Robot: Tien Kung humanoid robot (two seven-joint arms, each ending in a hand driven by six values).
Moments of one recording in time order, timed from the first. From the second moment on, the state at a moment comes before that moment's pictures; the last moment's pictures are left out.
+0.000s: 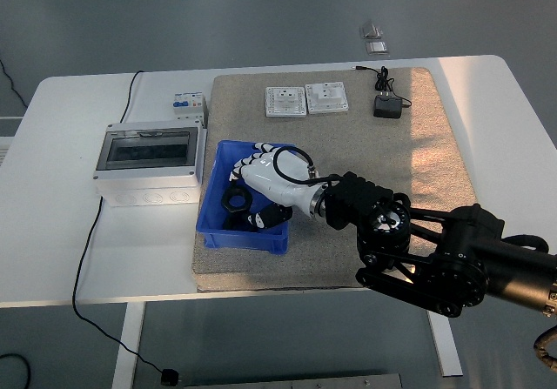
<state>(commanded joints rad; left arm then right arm) -0.03 0.05 -1.45 -0.18 1.33 0.24 0.09 0.83 -0.10 0.33 1.25 -2.04 -0.01 -0.24</state>
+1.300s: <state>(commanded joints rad) -0.02 0.02 -1.42 -0.18 1.30 0.23 0.08 0.21 -0.26 1.01 1.33 -1.28 -0.36 0.41</state>
